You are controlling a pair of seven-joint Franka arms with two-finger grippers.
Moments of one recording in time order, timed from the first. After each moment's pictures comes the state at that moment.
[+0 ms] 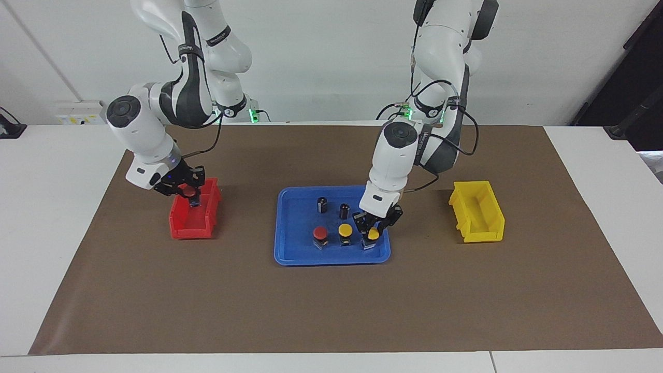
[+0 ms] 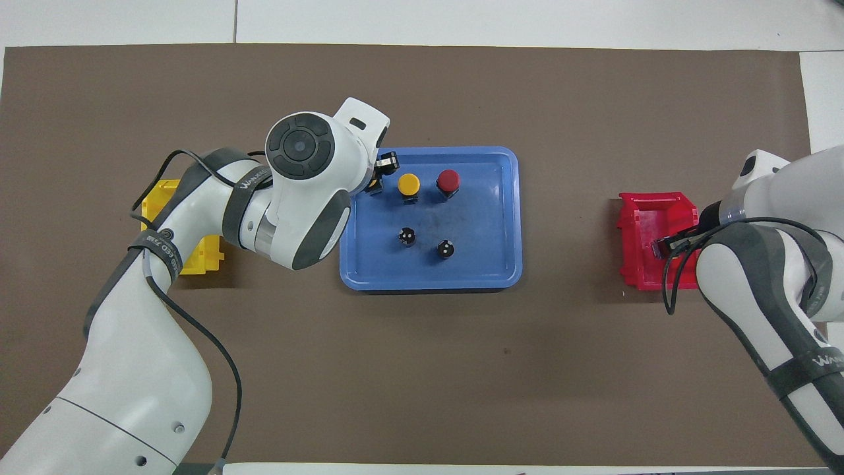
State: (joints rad) left arm -0.56 0.42 0.02 -1.63 0.00 2.20 -0.74; right arm -0.30 0.02 0.25 -2.17 0.03 2.10 -0.35
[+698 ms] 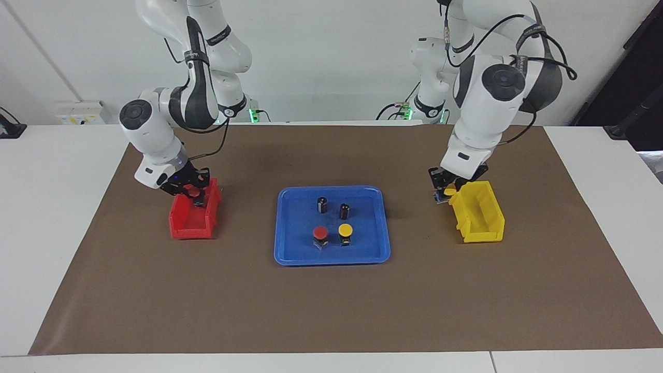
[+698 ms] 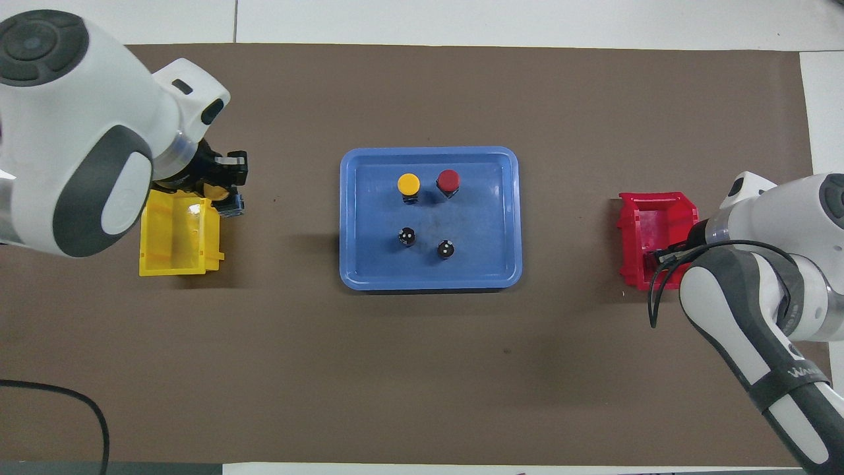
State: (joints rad) left arm -0.29 0.12 0.03 -1.71 0.04 1.78 -0.28; right arm -0.30 -0.01 0.25 -2.28 0.03 2.20 -0.34
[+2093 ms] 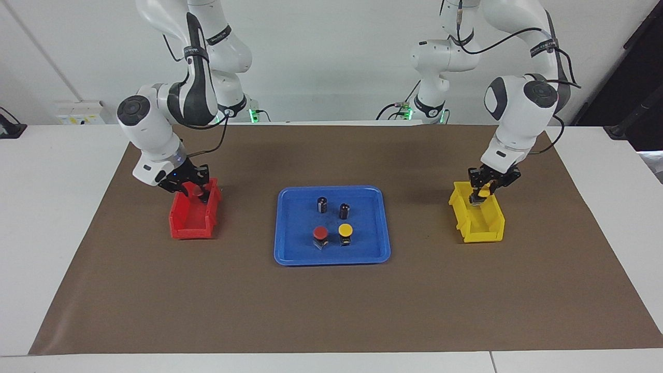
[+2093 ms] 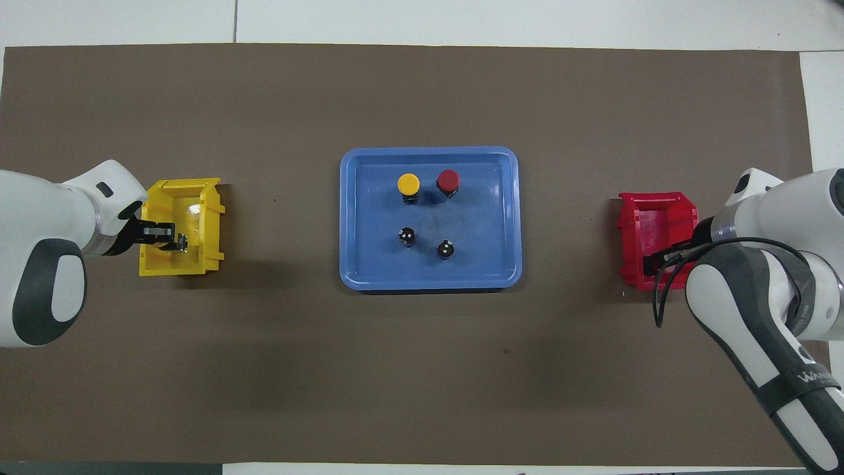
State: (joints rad) left arm -0.09 -0.06 0.03 -2.24 0.04 2.24 0.02; right arm -0.30 -0.02 0.25 -2.22 0.03 2.12 -0.34
